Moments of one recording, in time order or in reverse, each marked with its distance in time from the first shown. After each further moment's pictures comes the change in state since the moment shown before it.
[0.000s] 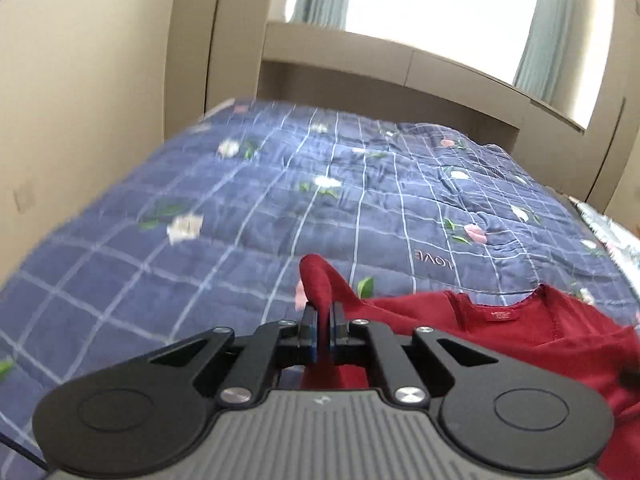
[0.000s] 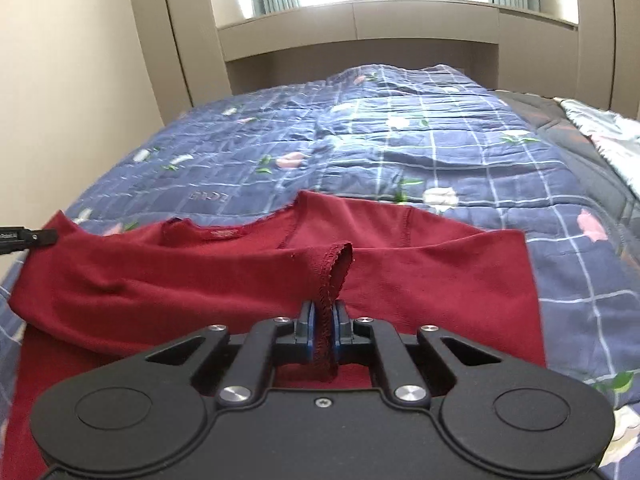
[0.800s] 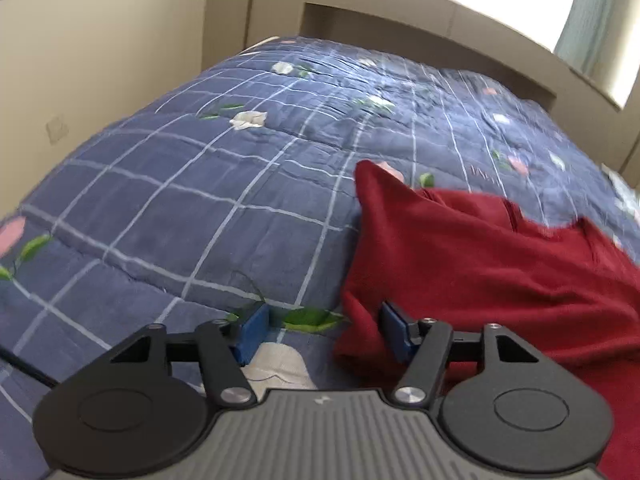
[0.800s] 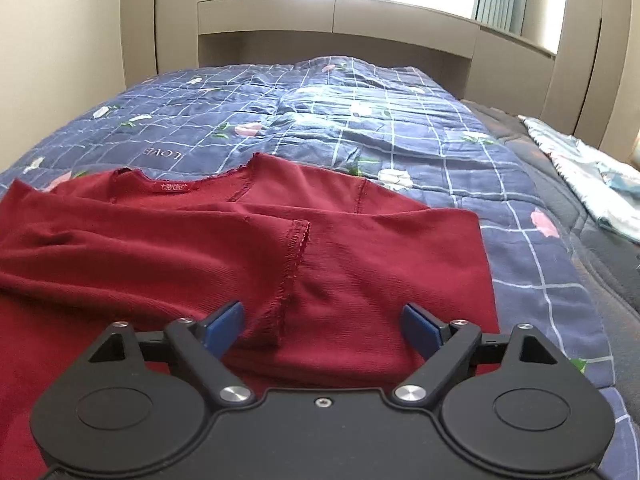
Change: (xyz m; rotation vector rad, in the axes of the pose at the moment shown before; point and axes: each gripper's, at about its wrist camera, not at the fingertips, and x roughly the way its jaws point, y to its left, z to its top) left arm -0.013 0.038 -0.062 -0.120 0.160 0.071; right arm 0.002 0.008 -0.030 -0.141 -0.014 -0.199
